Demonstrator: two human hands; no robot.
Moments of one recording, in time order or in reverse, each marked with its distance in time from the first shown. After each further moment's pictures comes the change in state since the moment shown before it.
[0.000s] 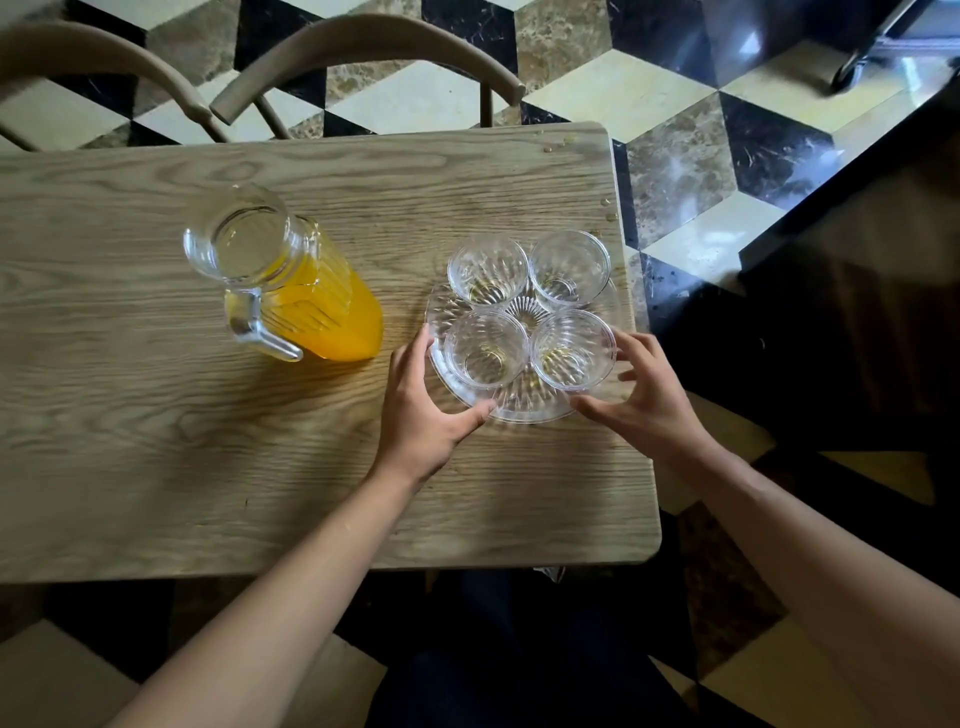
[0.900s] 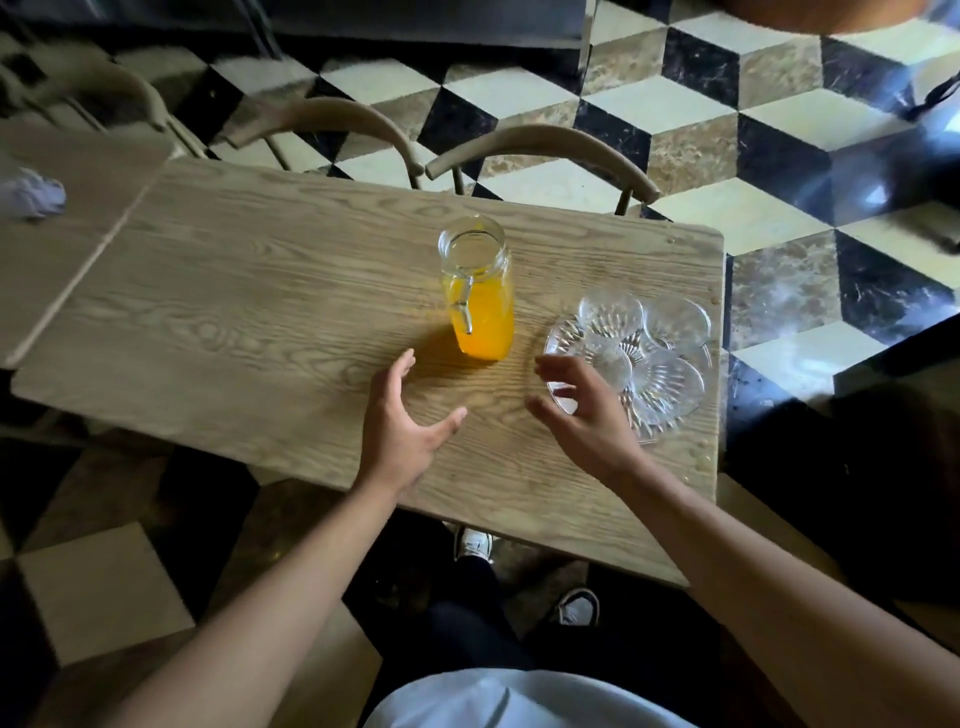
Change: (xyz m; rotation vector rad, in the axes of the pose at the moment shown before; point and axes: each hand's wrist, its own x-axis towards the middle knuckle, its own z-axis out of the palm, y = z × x) left_hand -0.084 -0.015 -0.133 0.003 0.376 -0.106; right_hand -0.024 -0.166 0.083 0.240 -0.174 -0.226
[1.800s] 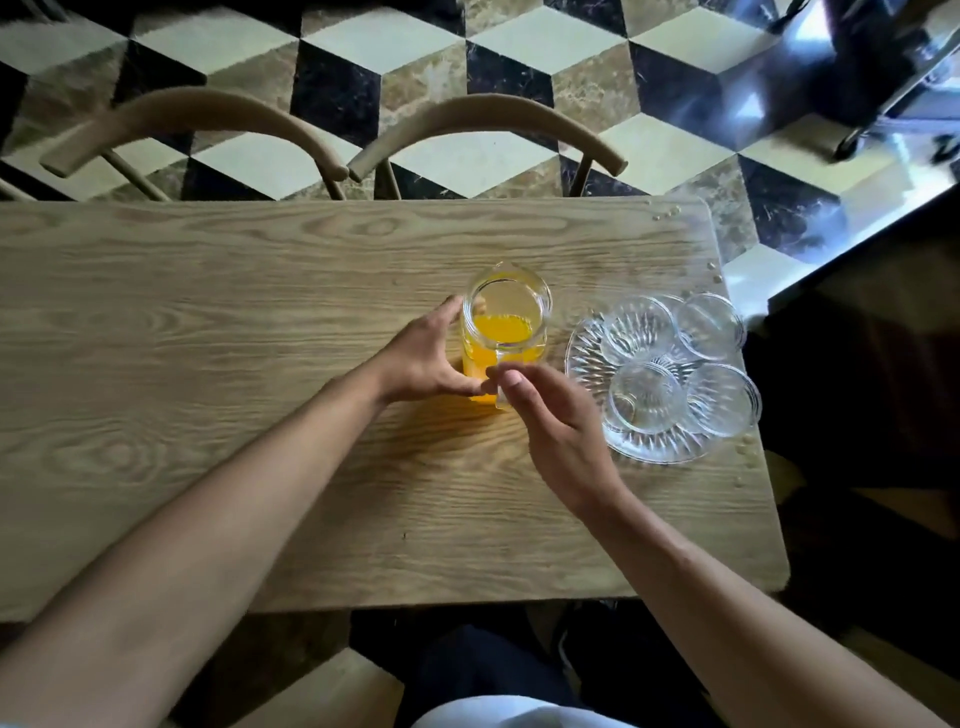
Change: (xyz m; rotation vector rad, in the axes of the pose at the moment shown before) left_hand 0.237 -0.004 0.028 0.077 -0.882 0.355; right_hand 0.081 -0.044 0.097 0.391 0.339 0.074
